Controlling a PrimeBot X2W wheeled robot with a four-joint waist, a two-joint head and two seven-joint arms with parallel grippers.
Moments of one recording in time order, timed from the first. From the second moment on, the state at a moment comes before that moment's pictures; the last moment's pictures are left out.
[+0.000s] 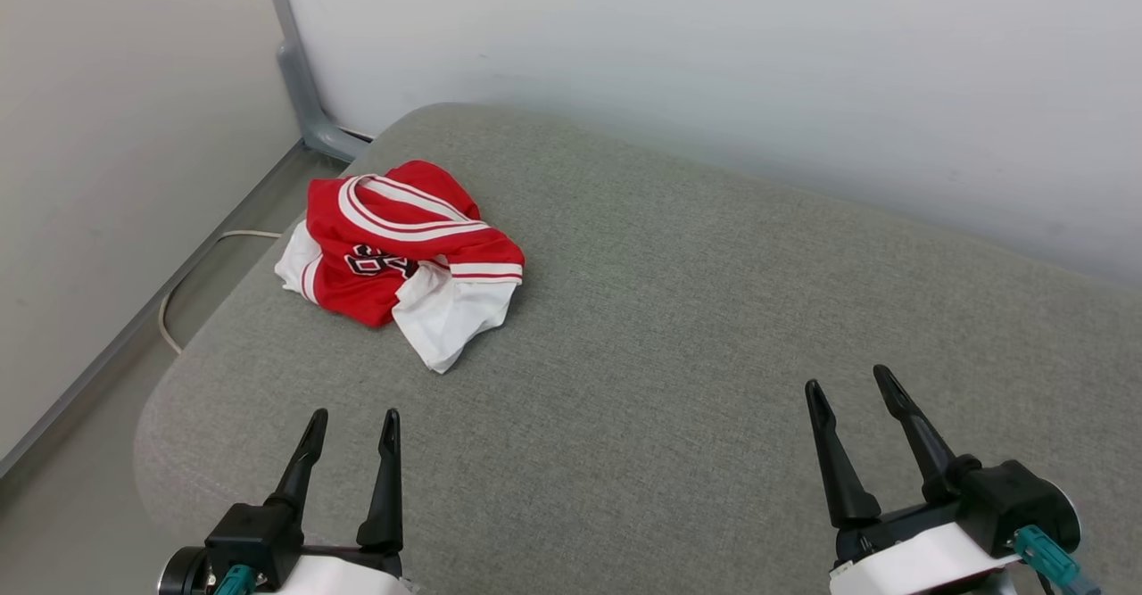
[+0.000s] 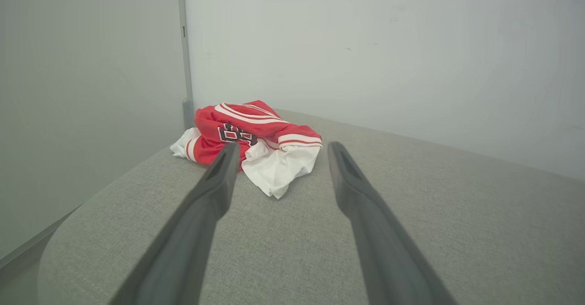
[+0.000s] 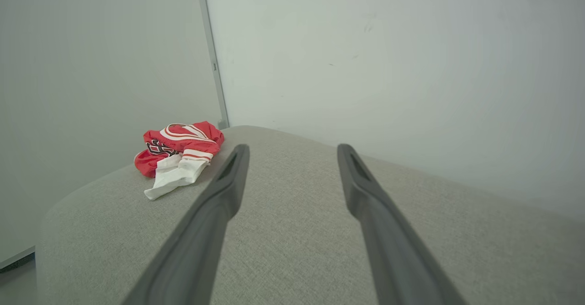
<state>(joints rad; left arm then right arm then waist) 0.07 0.05 -0.03 0.05 -0.15 -0.09 -0.26 0.01 -0.05 0.10 0.07 0.12 0.13 -0.26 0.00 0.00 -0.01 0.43</state>
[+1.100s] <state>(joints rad) -0.41 0.27 -0.04 0.47 -0.37 -0.13 -0.11 -0.06 -0.08 0.15 -0.01 0.01 0.13 -0.26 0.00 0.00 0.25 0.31</state>
